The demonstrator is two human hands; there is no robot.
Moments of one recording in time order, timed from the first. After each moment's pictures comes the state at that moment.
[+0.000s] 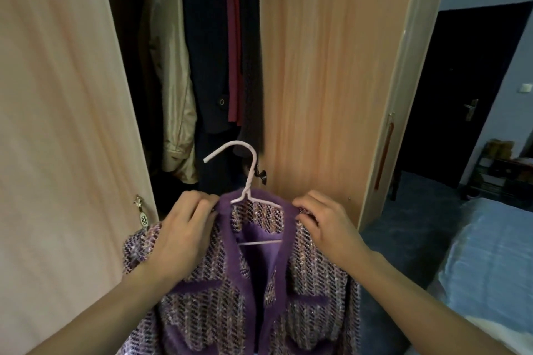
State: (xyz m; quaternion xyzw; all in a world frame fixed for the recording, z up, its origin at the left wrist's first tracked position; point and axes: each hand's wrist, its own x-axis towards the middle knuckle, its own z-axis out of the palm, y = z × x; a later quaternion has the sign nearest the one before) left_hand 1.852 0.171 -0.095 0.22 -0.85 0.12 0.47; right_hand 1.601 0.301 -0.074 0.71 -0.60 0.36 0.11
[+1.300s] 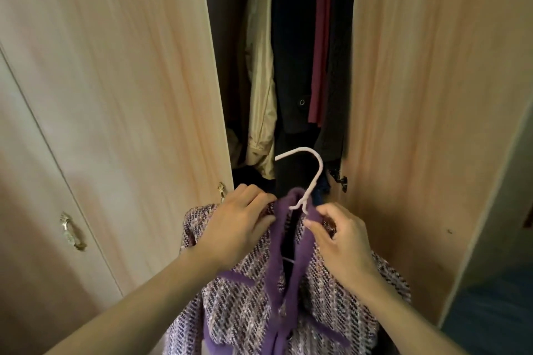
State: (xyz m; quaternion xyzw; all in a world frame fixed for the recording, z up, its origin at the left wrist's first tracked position) left_hand 1.851 0.205 -0.062 0.35 -0.87 0.13 0.31; right_hand 1.635 0.240 -0.104 0.68 -0.50 0.53 -0.07
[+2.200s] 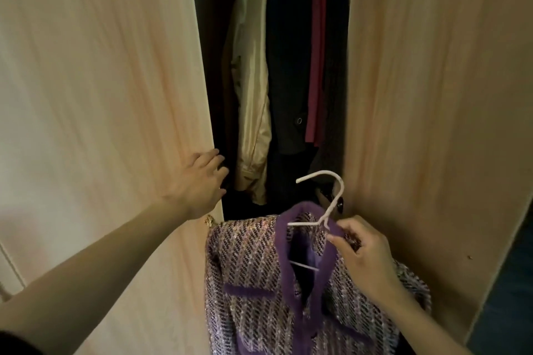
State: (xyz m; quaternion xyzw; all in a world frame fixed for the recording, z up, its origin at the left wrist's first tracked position) left_hand 1.921 -0.007 -0.018 0.43 -0.84 0.32 0.06; right_hand 1.624 0.176 -0.108 0.64 -0.55 0.54 -0.06
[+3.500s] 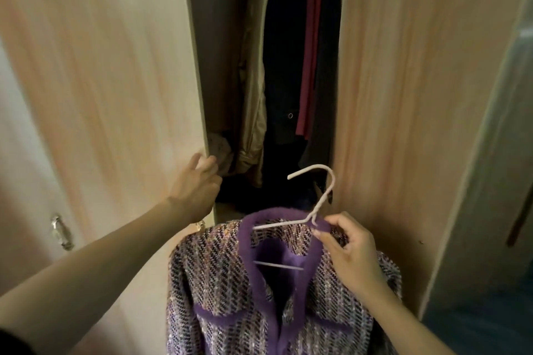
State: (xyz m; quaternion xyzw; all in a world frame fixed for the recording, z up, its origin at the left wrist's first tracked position) left_hand 1.878 0.152 -0.017 0.51 -0.75 0.41 -0.07; right_hand 1.582 0.259 -0.103 0.66 -0.45 0.59 -0.14
